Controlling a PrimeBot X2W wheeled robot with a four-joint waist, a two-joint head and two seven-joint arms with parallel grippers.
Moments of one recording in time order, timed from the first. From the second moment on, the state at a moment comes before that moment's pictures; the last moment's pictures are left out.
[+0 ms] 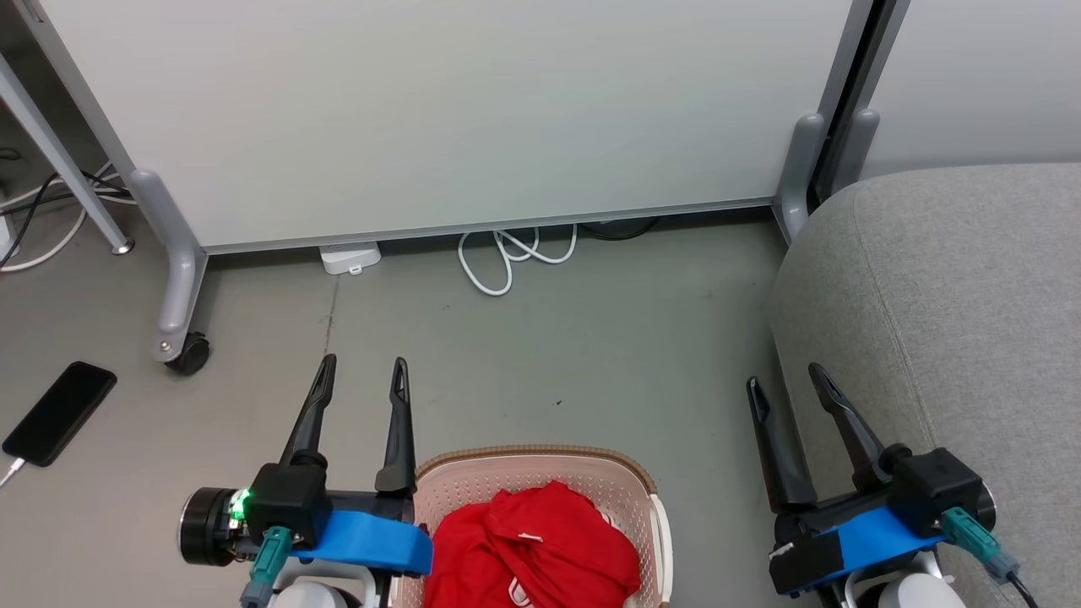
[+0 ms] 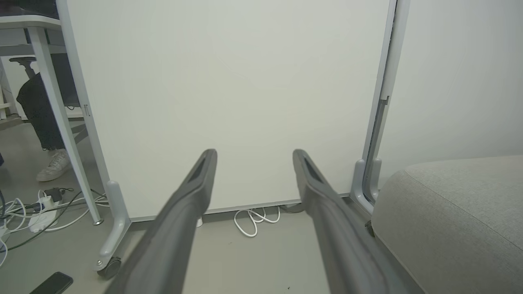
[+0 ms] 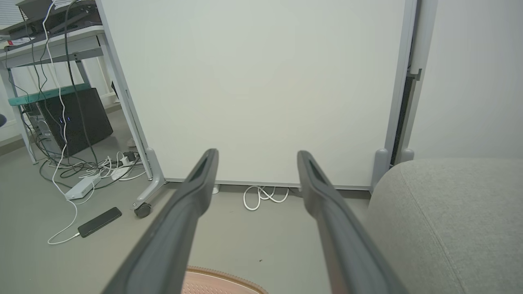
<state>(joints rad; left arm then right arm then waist) -0.09 0.05 -0.21 0.17 -0.13 0.03 -0.25 -0.10 -0.05 0.11 0.19 0.15 0.13 -0.25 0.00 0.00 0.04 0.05</state>
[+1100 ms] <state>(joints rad) -0.09 0.05 -0.23 0.21 -0.13 0.00 -0.26 -0.10 -0.05 0.12 0.21 0.11 0.13 -0.26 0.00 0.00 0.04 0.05</state>
